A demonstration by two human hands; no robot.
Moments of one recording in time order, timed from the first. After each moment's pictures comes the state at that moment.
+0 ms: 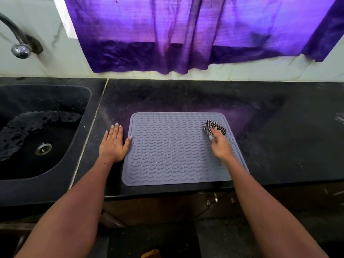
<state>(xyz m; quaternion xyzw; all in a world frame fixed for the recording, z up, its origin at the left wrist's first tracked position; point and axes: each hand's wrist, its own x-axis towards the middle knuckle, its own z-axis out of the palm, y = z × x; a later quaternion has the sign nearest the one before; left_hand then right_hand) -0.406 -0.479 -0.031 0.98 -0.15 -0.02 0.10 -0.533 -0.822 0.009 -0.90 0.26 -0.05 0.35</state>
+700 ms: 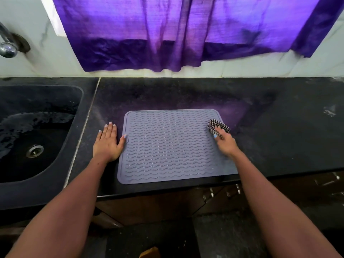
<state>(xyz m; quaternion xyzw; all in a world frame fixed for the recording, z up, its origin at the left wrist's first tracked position) -0.407 -0.479 -0.032 0.98 -0.15 0.00 0.09 -0.555 -0.853 0.016 -0.88 0.27 -0.04 0.38</state>
